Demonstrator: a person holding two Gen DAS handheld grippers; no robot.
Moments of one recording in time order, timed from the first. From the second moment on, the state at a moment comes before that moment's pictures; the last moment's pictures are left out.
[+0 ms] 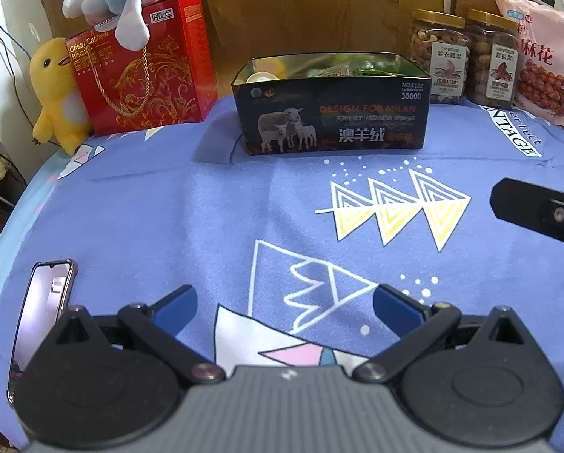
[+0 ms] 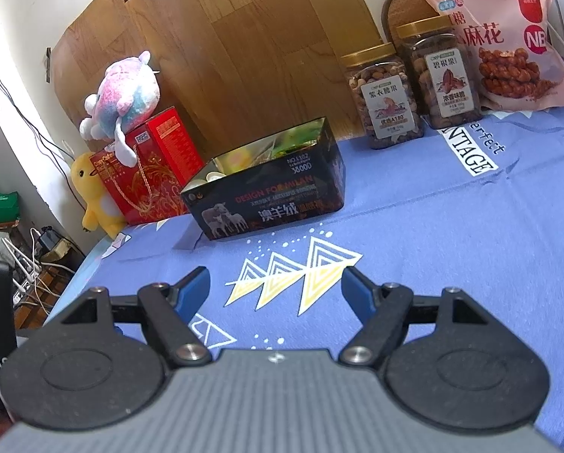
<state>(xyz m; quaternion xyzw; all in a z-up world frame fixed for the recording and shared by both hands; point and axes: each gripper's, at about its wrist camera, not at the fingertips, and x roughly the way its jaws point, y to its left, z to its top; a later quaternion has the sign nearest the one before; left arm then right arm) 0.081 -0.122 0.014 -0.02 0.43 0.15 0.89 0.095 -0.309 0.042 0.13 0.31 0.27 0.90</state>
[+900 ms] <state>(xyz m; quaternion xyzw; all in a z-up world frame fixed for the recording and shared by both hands) 0.082 -0.120 0.013 -0.02 0.42 0.14 0.90 0.099 -0.306 0.041 0.12 0.31 0.27 0.90</state>
